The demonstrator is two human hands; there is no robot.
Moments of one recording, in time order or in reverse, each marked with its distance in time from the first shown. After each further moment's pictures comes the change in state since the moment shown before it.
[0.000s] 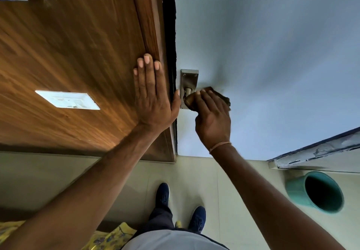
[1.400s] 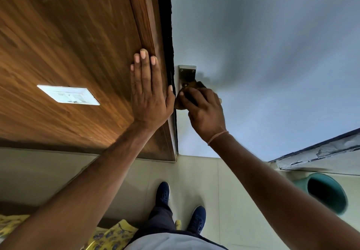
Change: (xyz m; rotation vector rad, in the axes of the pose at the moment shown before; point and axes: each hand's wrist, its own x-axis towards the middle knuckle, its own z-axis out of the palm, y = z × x) left_hand -0.005 -0.001 -0.008 -0.030 -0.029 -0.007; right_hand 0.011 0.005 0.002 -0.060 0.094 -0.340
